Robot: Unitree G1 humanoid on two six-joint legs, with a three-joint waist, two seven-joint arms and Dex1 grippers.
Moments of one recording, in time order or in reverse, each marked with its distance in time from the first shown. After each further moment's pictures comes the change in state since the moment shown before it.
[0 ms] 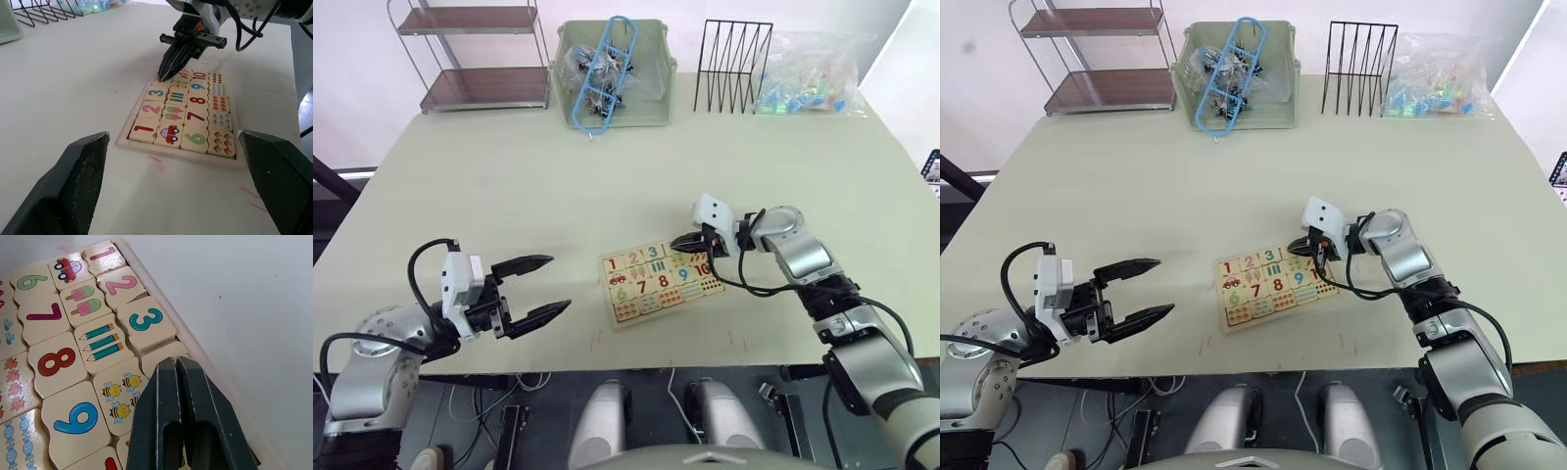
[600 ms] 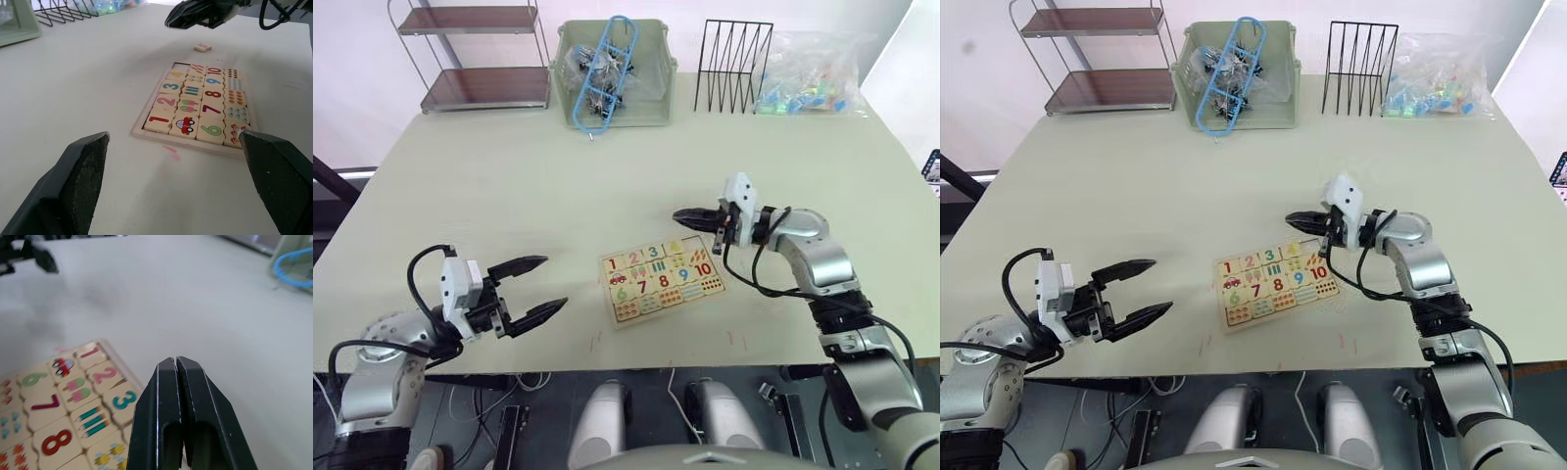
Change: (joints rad) left arm -0.011 -0.073 0.002 0.099 0.030 -0.082 0.014; right arm 0.129 0.023 -0.225 -0.198 0.229 -0.038 -0.116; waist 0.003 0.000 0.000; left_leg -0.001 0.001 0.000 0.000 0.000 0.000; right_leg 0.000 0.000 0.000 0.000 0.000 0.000
